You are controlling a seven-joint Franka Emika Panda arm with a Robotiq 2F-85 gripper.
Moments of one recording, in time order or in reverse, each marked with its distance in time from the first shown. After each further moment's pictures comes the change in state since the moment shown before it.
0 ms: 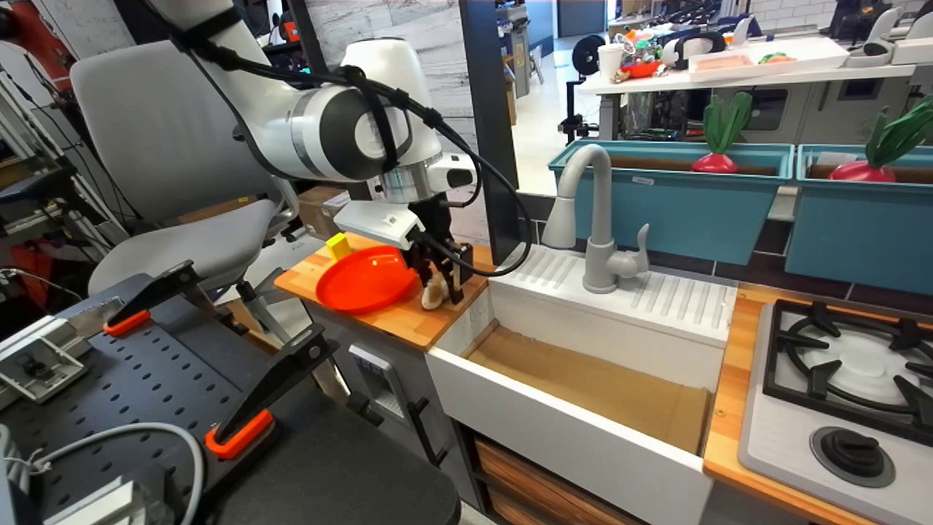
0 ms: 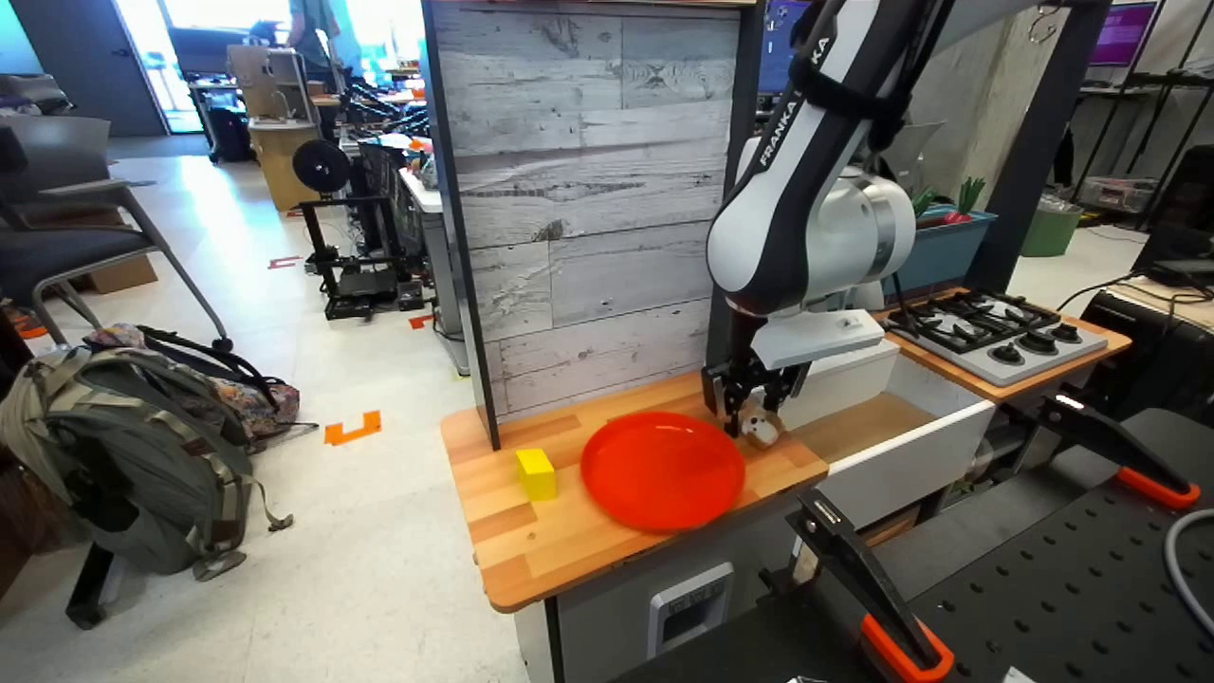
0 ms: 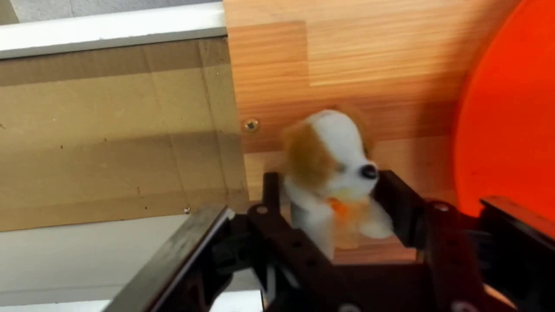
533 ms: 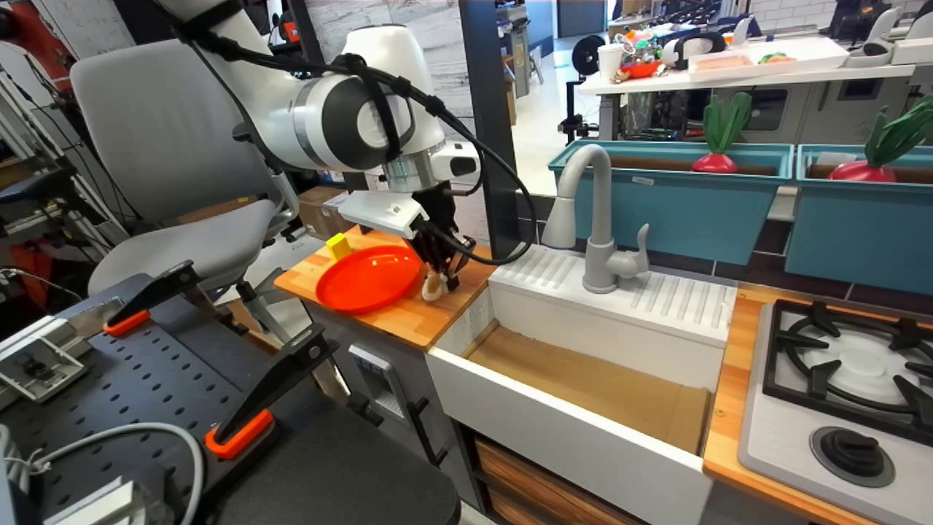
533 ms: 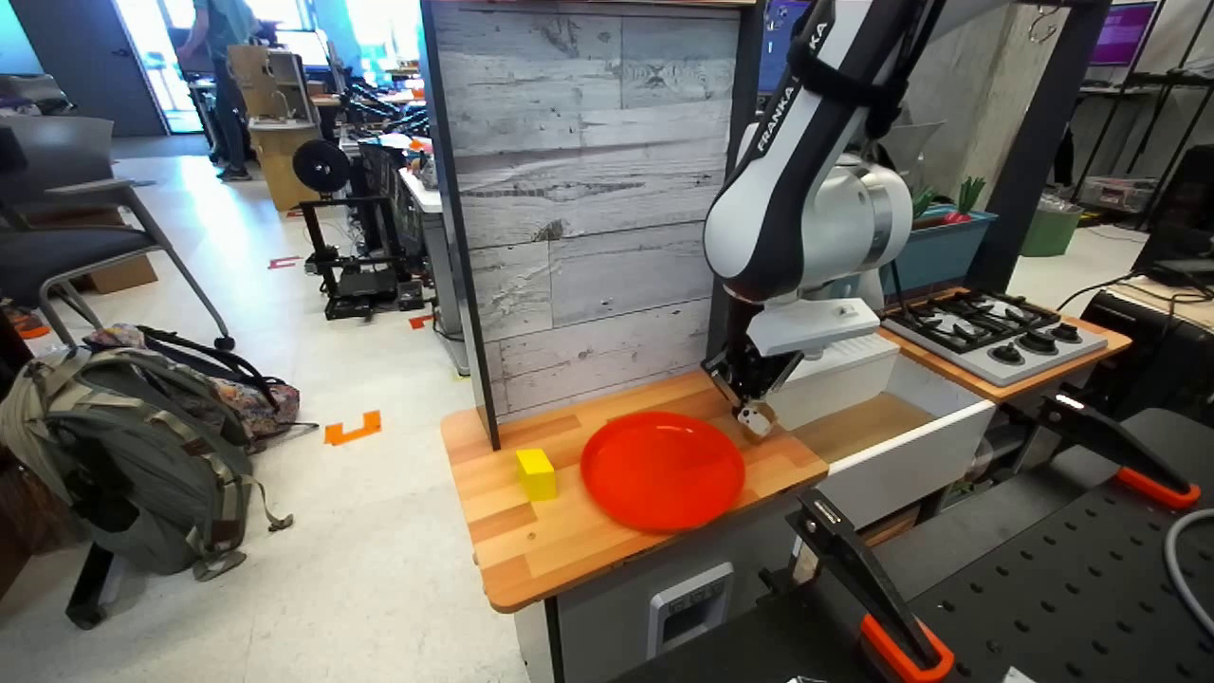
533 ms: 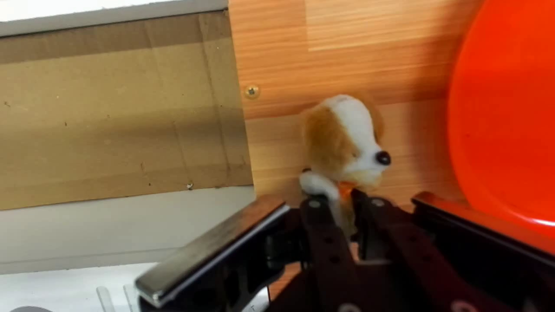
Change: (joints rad) arm 0.002 -0.015 -0.002 0.009 0.012 0.009 0.000
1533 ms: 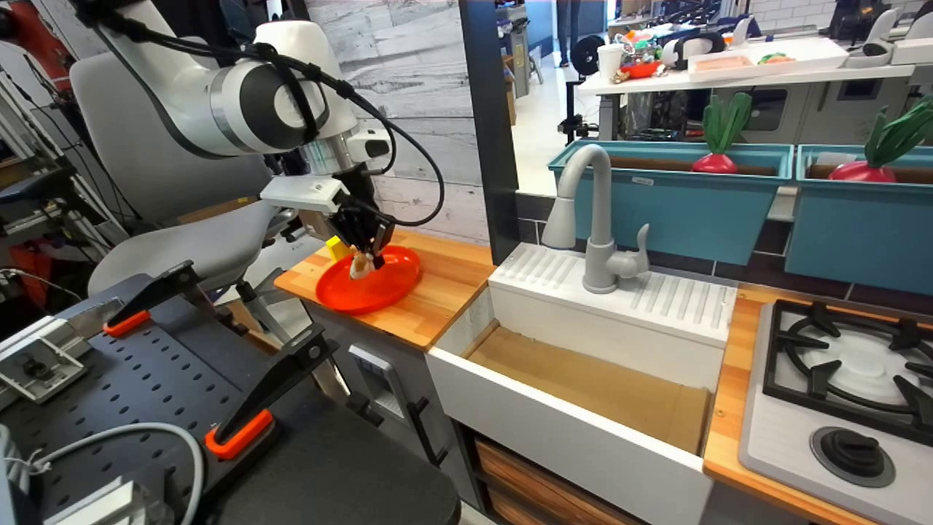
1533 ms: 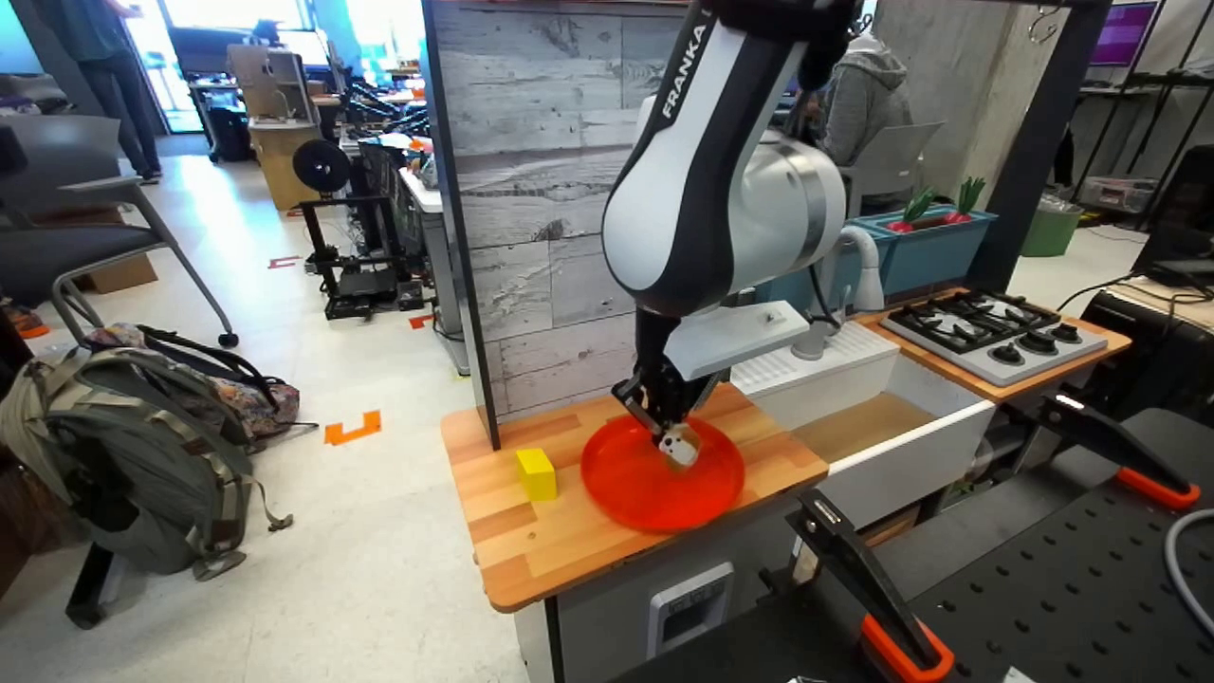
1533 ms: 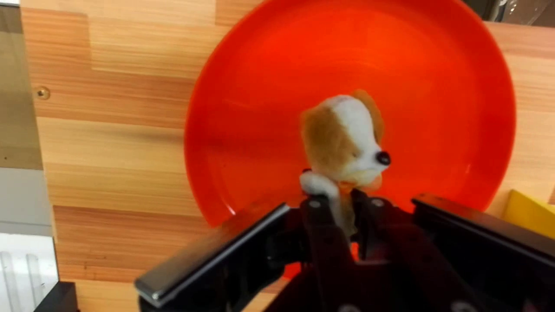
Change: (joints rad) arm 0.194 -0.093 0.024 -0.117 -0.001 0.016 0.000
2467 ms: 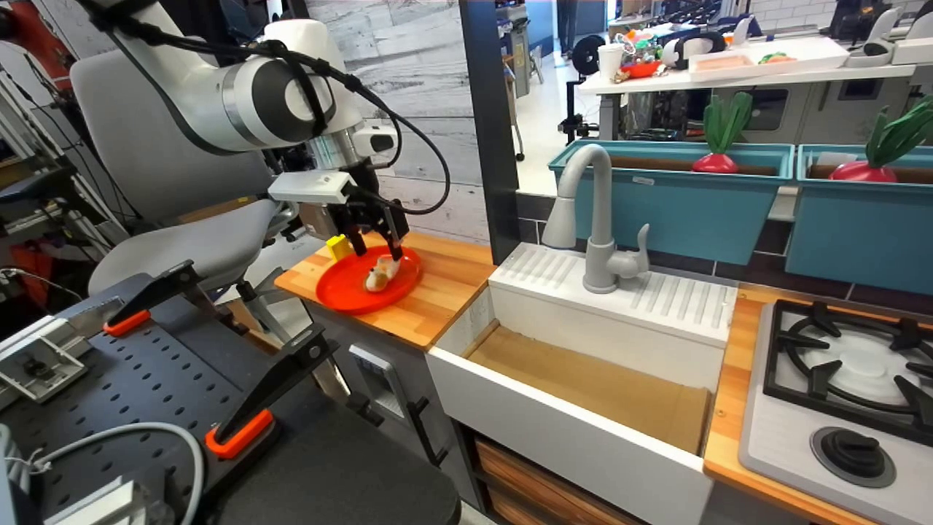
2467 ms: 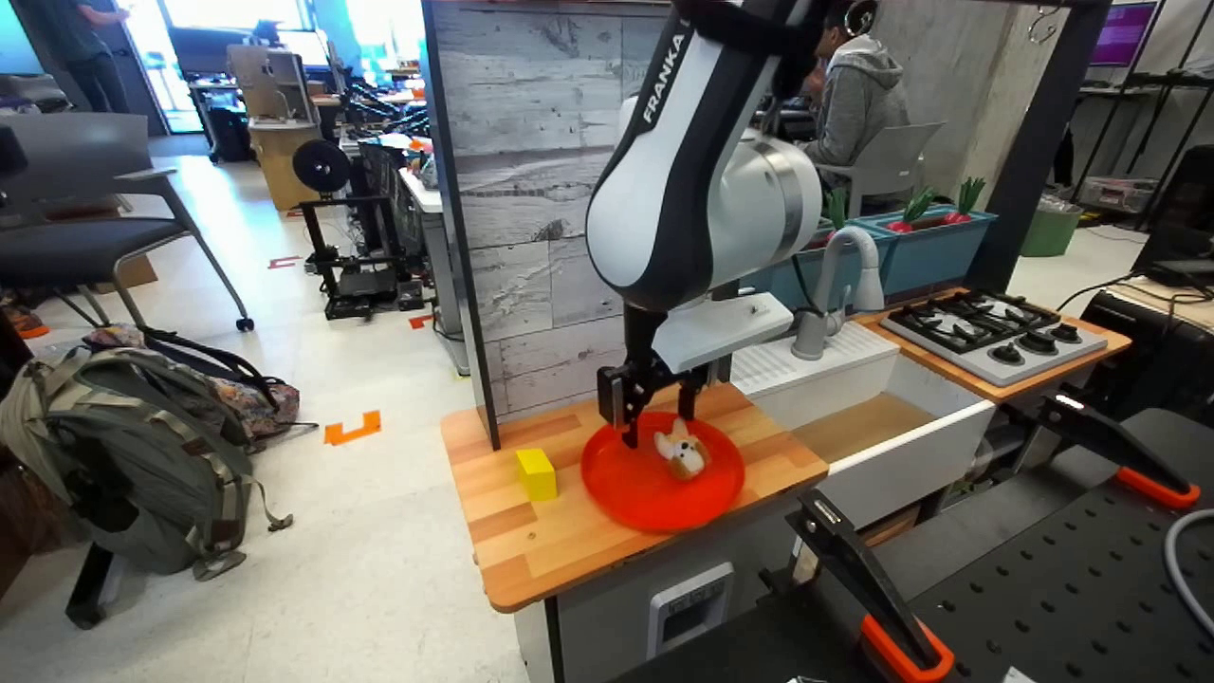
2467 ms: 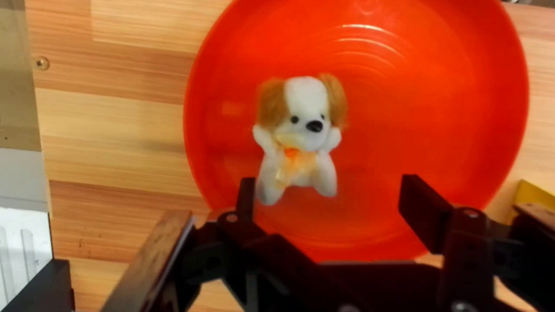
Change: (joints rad) arm 0.021 0.022 -0.016 0.063 -0.018 -0.050 0.000
